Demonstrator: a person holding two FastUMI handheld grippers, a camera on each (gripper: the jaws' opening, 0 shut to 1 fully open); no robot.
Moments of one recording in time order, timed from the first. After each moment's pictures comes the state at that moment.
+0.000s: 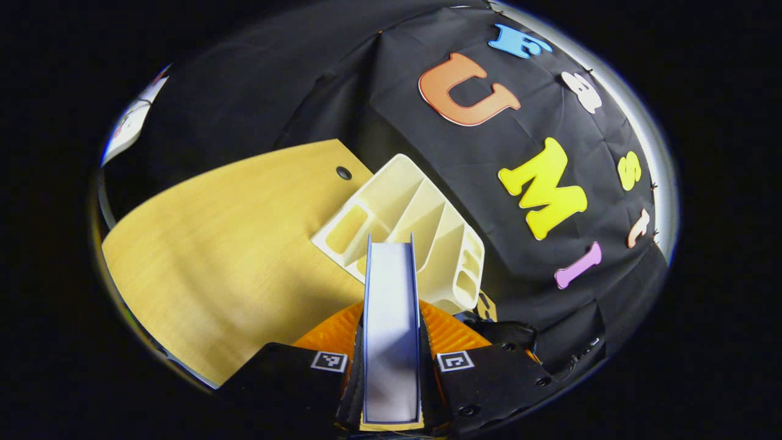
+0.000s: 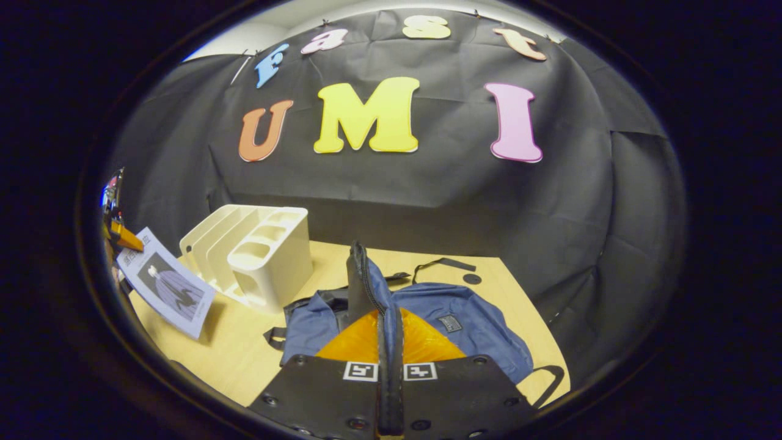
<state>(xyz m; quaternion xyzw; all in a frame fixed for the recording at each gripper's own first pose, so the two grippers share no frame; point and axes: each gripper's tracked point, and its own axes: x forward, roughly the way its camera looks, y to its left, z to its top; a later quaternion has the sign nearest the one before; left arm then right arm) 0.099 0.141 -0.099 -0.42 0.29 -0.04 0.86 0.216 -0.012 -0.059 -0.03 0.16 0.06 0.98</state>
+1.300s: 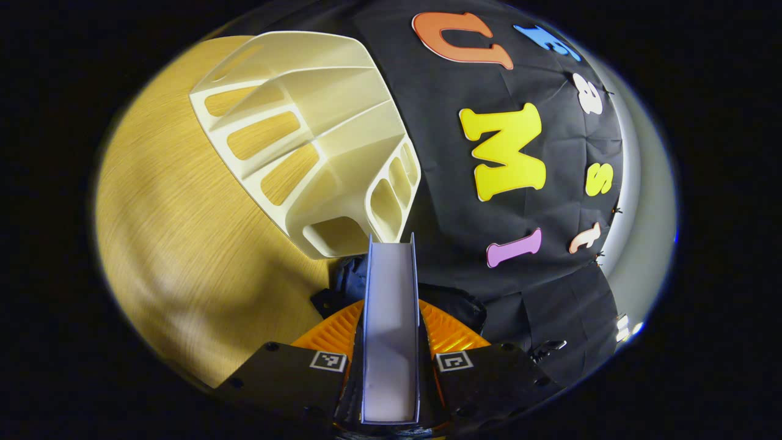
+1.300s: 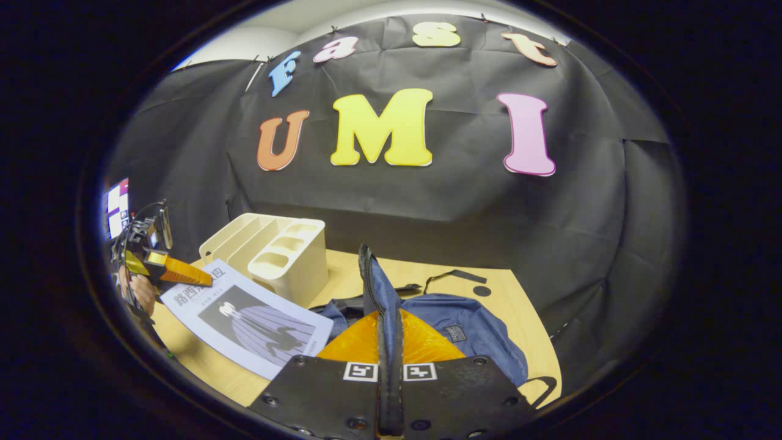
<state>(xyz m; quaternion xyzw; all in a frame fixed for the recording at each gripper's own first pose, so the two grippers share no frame) 0.155 -0.076 -0.101 -0.53 0.32 -0.20 0.76 0.209 -0.013 -0.026 -0.03 0.15 0.11 0.98</state>
